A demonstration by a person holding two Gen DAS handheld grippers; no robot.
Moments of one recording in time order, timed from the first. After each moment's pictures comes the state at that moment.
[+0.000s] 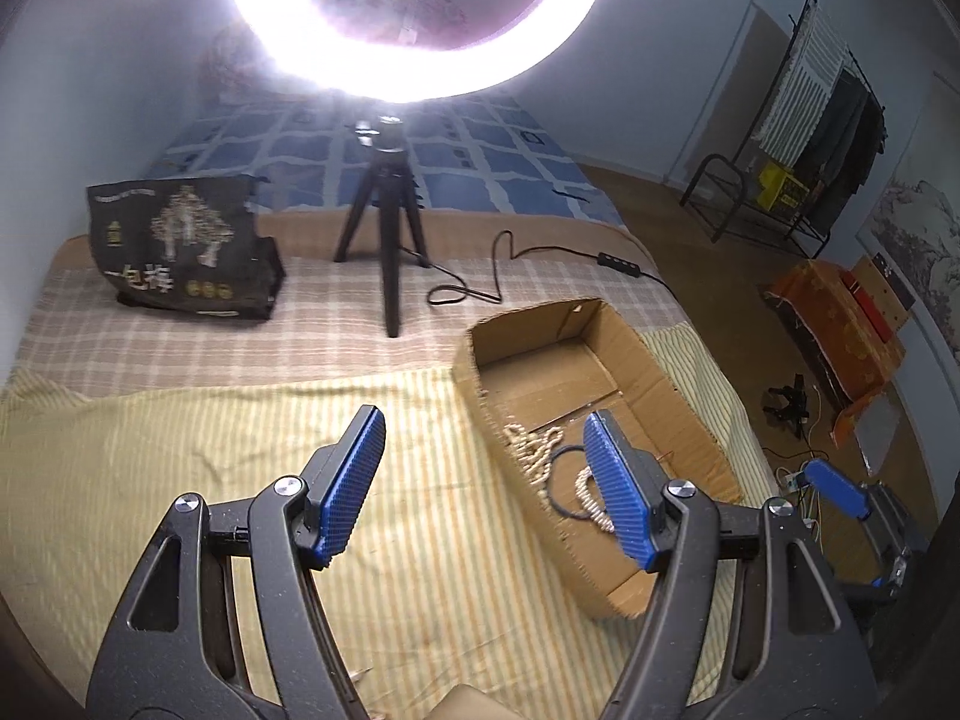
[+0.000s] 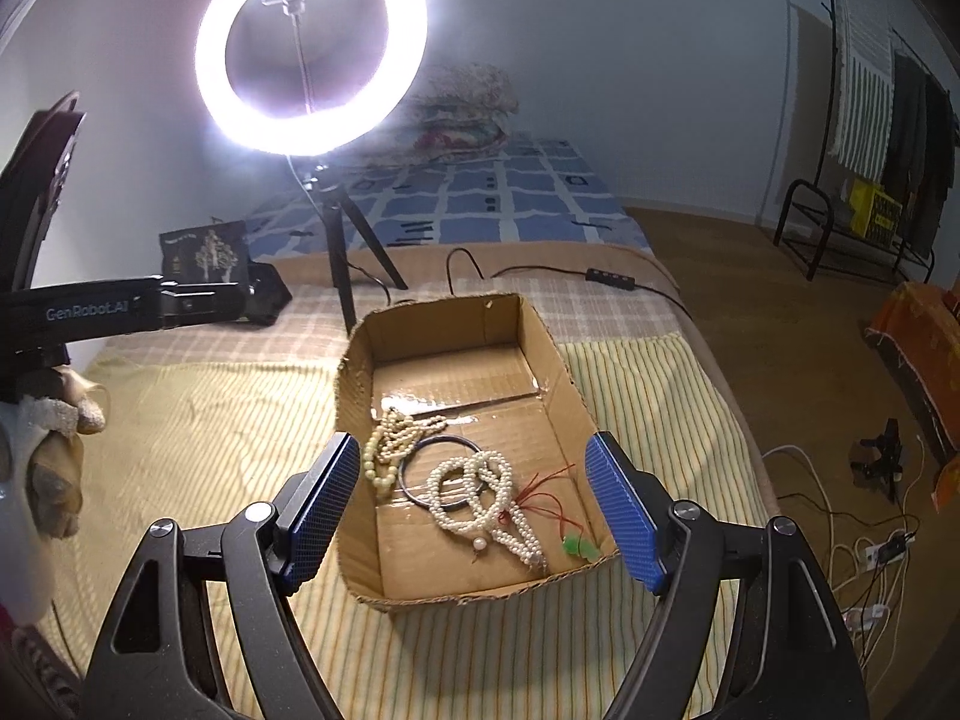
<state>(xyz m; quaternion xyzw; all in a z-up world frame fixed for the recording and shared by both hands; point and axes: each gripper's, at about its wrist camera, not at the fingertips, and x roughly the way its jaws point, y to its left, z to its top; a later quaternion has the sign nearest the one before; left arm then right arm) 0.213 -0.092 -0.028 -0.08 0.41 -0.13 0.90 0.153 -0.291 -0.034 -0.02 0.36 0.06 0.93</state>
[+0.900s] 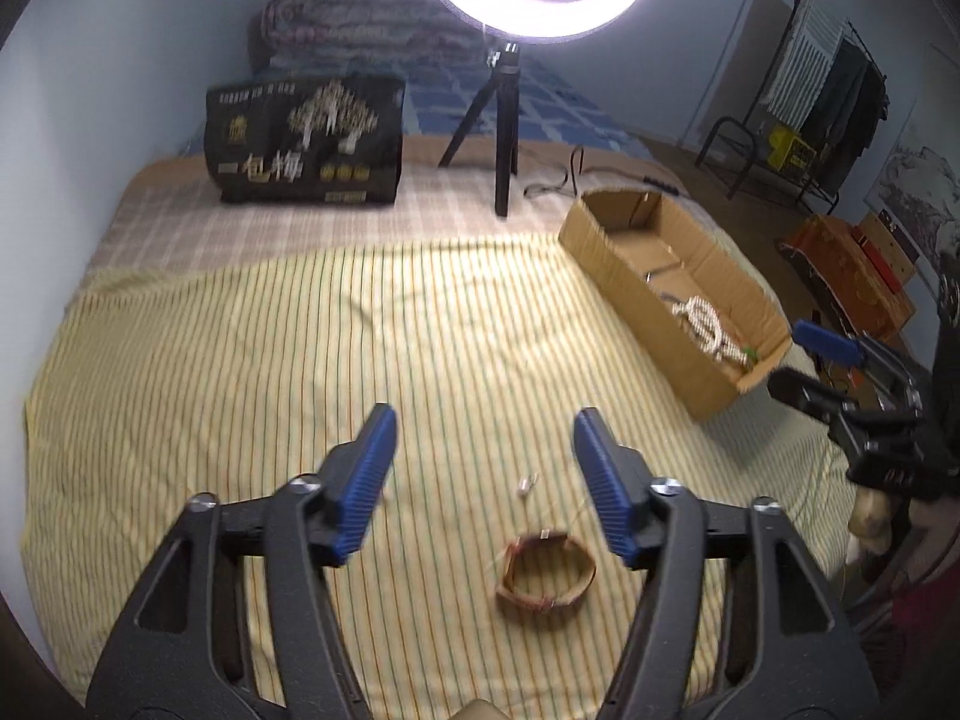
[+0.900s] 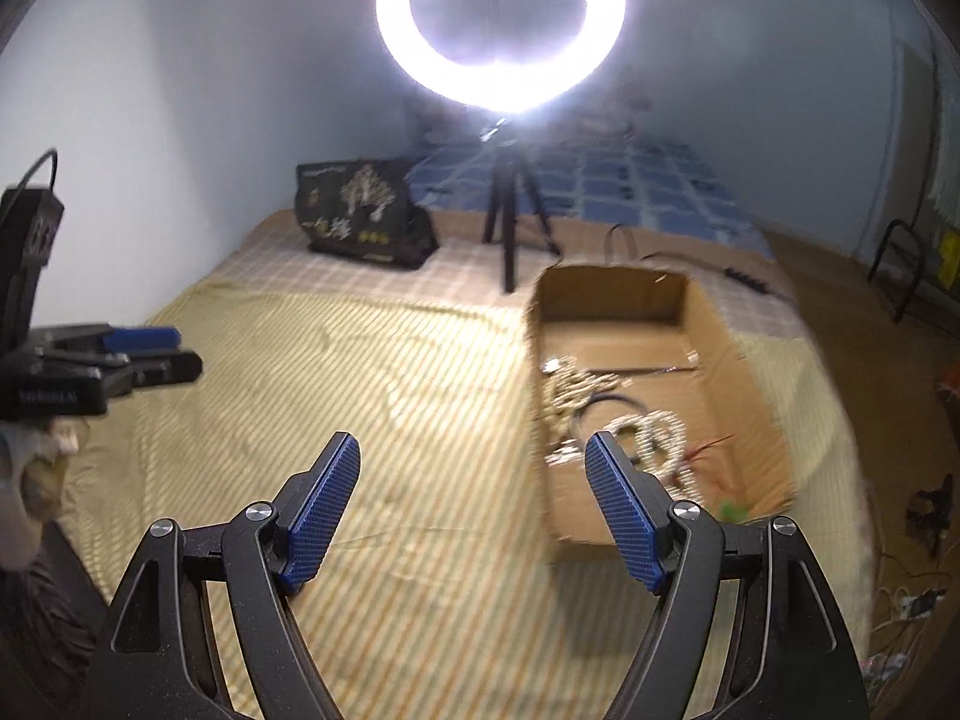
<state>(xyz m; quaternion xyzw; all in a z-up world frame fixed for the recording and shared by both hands) 0.097 0.019 -0.079 -0.06 0.45 -0.12 0.89 0.116 -0.211 -0.060 -0.06 0.38 0.19 0.90</state>
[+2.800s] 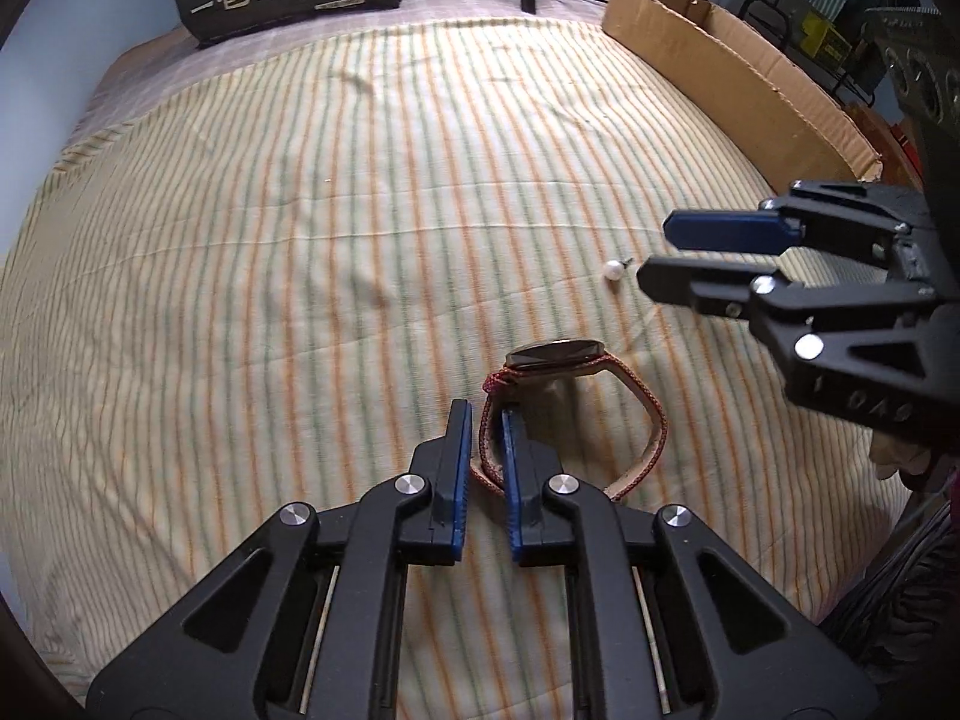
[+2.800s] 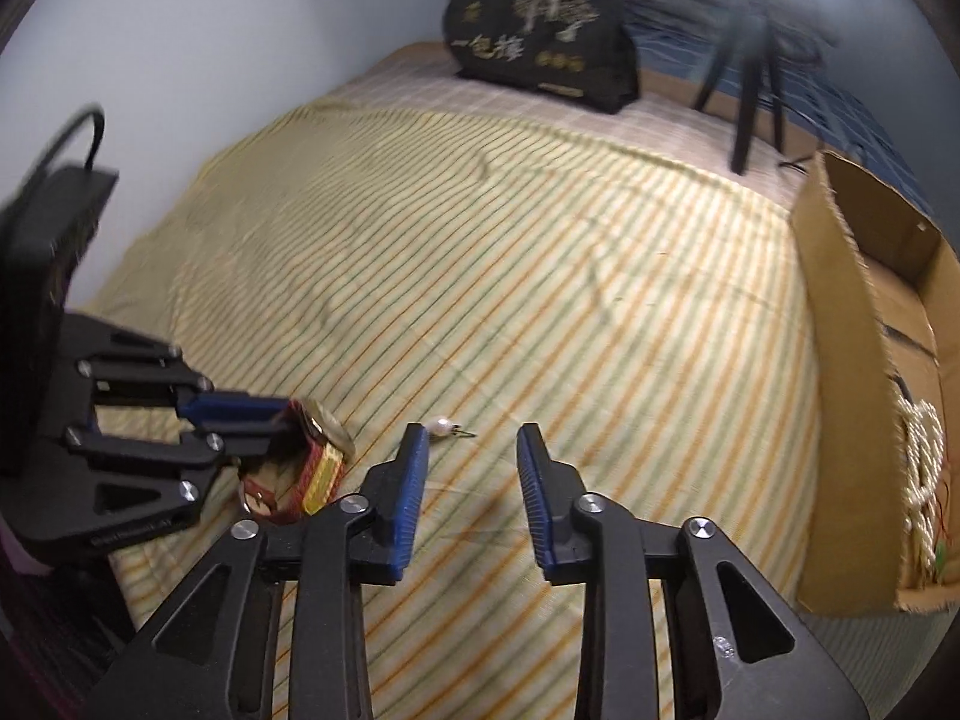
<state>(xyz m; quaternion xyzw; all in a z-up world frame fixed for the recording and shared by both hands) 0.079 0.013 -0.197 0.01 0.56 -0.10 0.82 0.136 -0.109 -0.175 -0.13 0.49 0.33 0.80</state>
